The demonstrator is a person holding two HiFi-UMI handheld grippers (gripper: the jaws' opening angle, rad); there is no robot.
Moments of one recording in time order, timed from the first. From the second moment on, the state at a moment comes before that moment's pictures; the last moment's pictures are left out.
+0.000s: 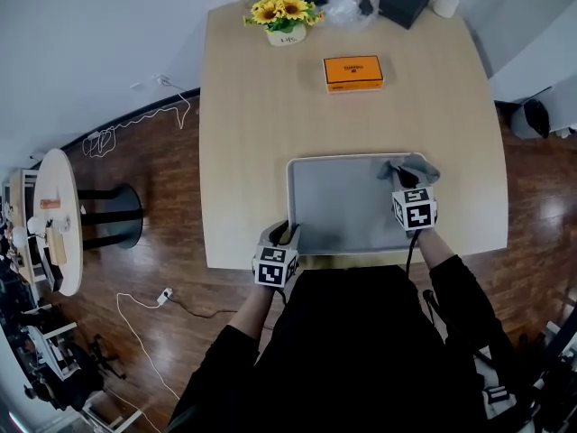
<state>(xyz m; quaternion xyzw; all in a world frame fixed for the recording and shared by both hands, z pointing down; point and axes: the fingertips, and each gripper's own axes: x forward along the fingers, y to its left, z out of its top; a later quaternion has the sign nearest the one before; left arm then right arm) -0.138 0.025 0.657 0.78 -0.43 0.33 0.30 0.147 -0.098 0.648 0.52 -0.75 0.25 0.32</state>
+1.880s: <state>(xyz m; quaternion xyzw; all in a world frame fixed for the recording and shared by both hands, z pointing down) -0.137 0.026 0.658 0.78 -0.45 0.32 0.31 0.058 -0.044 0.651 0.41 -0.80 0.24 0.37</state>
